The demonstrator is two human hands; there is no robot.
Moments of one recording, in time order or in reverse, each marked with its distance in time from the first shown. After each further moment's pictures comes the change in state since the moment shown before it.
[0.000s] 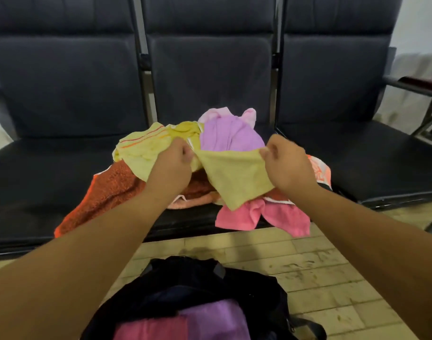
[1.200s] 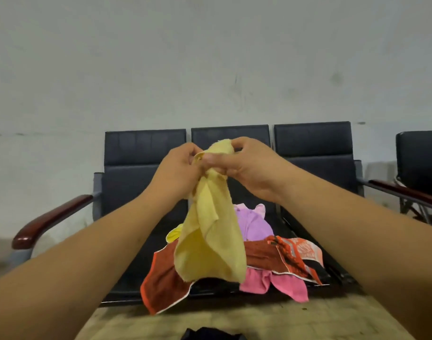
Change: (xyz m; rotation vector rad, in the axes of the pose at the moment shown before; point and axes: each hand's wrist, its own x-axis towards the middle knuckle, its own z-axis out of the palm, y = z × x) left_hand -0.103 0.231 -0.276 -0.135 0.135 0.195; right_hand -0.093 -0.285 -0.248 0.908 -0.380 -0.156
